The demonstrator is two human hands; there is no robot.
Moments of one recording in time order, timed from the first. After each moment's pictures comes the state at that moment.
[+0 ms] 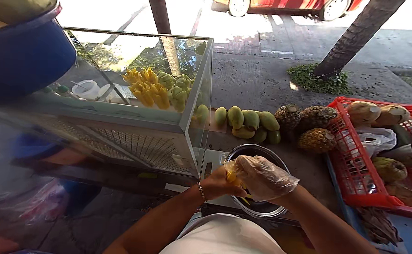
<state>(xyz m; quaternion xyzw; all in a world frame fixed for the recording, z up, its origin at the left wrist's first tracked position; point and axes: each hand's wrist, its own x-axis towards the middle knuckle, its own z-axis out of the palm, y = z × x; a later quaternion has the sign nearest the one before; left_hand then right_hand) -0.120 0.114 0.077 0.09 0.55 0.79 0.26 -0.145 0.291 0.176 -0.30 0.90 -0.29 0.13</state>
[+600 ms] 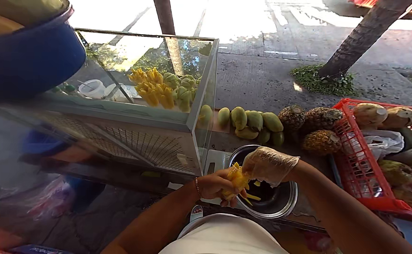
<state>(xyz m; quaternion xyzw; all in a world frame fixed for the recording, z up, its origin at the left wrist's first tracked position) -0.130 0.084 0.069 0.16 0.44 0.75 0.47 -0.197 0.302 0.183 -0.31 0.83 -0.28 0.39</state>
